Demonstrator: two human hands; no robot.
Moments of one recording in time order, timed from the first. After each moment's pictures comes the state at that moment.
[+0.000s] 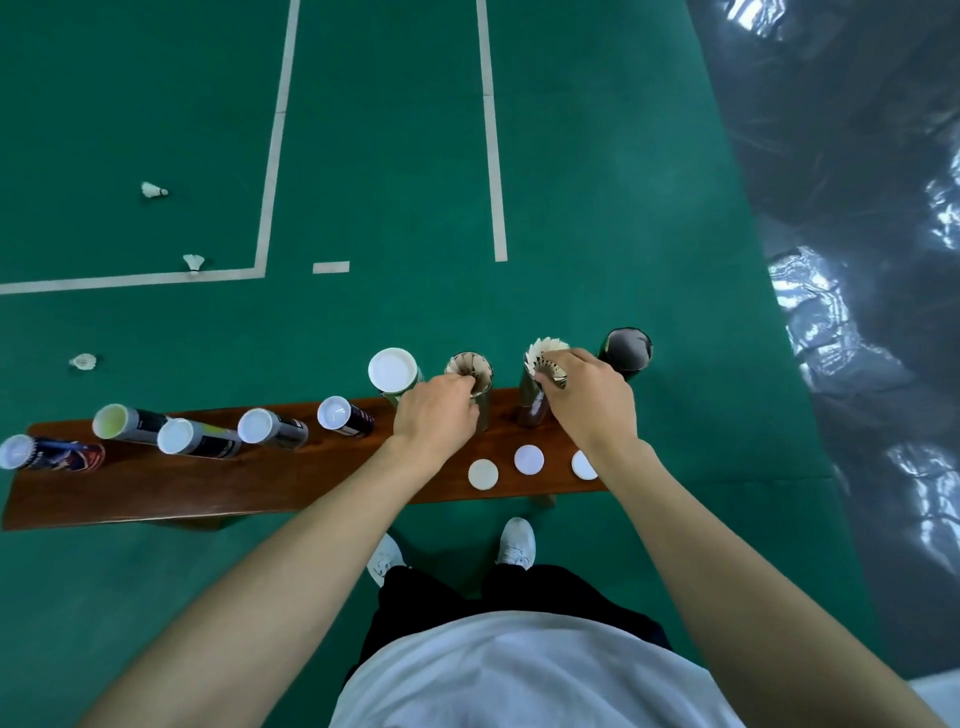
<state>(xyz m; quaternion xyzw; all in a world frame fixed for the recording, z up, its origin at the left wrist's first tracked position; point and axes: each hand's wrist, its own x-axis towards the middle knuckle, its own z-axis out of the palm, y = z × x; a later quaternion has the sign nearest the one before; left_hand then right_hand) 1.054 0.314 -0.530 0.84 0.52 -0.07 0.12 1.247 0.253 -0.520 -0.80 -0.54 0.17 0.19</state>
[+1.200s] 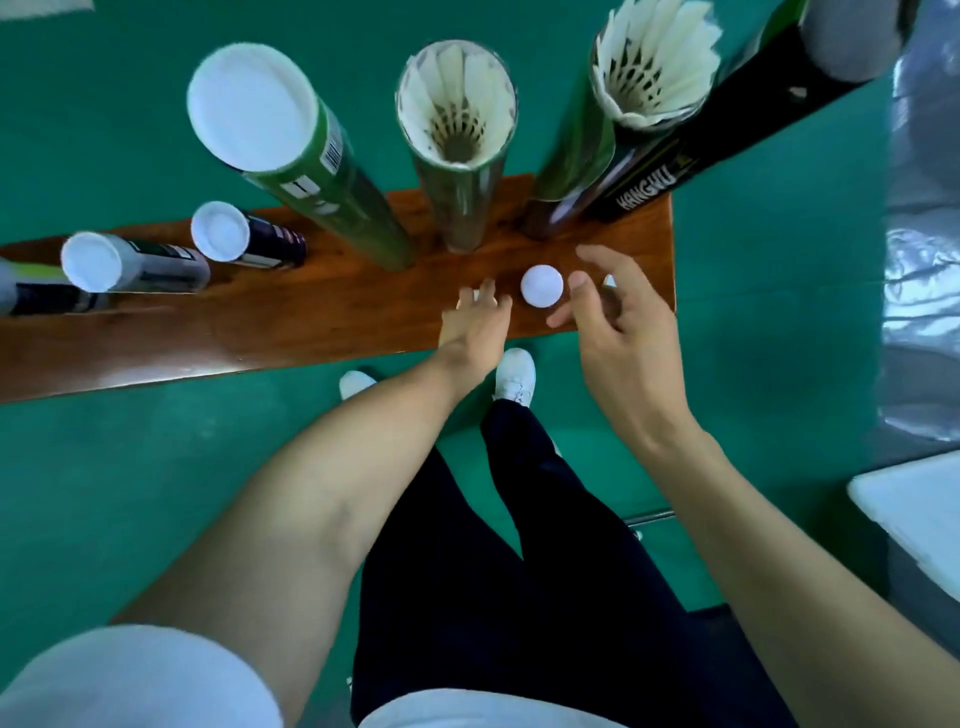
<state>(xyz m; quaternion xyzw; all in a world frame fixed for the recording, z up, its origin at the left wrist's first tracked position) 1.067 0.241 -0.837 0.83 0.43 -0.29 0.21 1.189 0.171 -0.649 -0.80 -0.30 0.40 0.33</state>
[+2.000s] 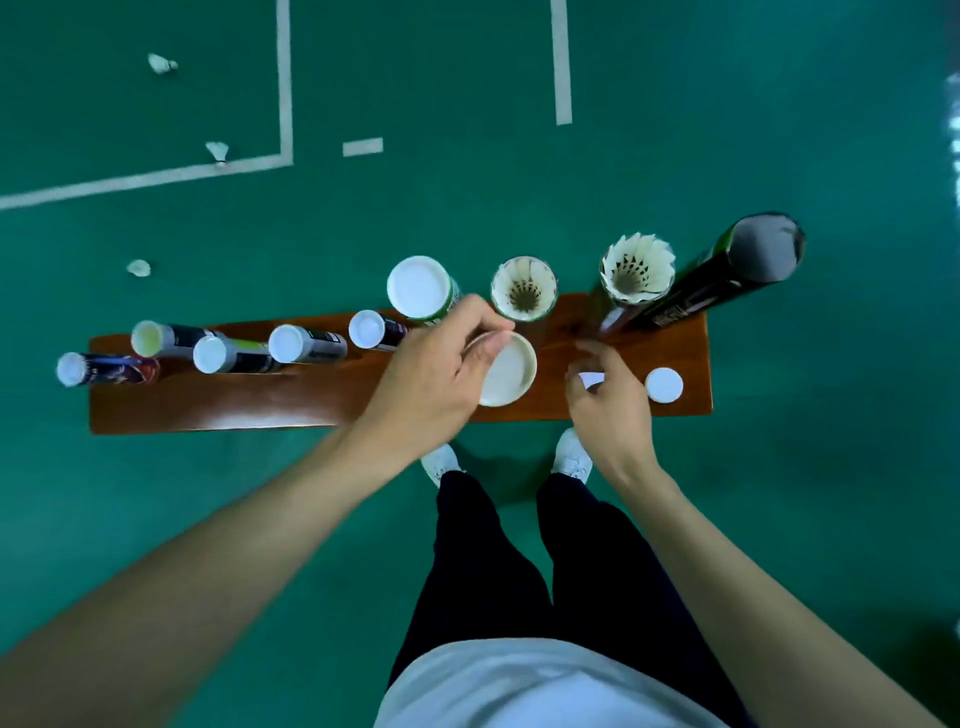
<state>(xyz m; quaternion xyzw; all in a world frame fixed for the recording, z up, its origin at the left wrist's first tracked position) 1.007 0.299 -0.496 0.77 0.49 0.13 0.39 1.178 0.207 -0.612 -0.78 -0.30 0.46 0.30</state>
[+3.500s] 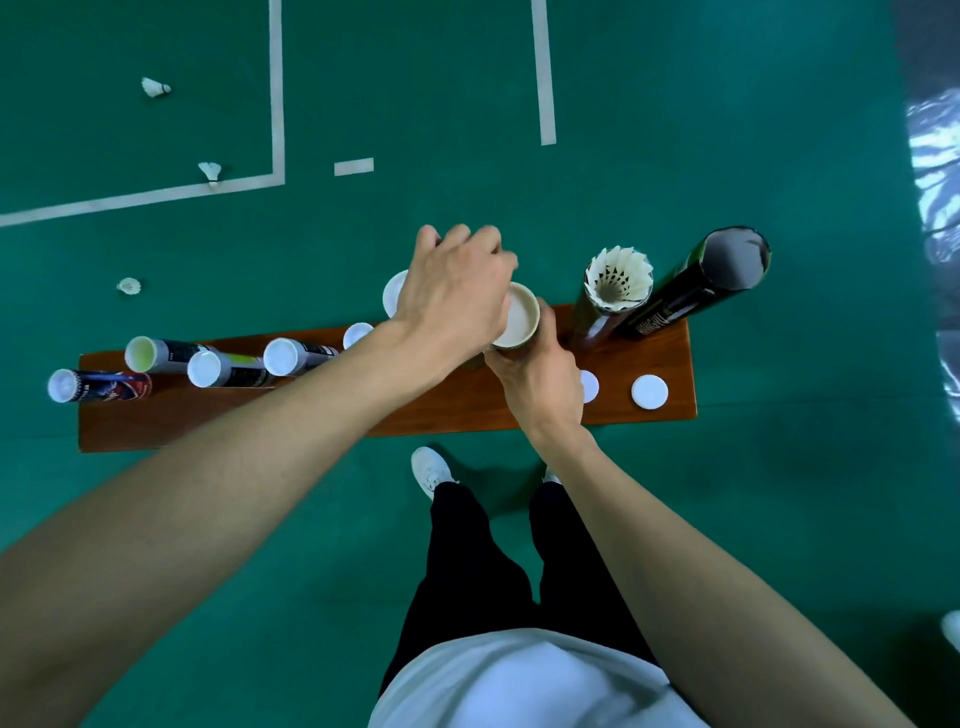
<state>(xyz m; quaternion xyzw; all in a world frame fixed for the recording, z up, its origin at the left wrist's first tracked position) 1.060 0.368 -0.506 0.90 0.43 -0.11 0.00 1.131 0.260 -0.593 -0.80 -0.32 0.43 0.27</state>
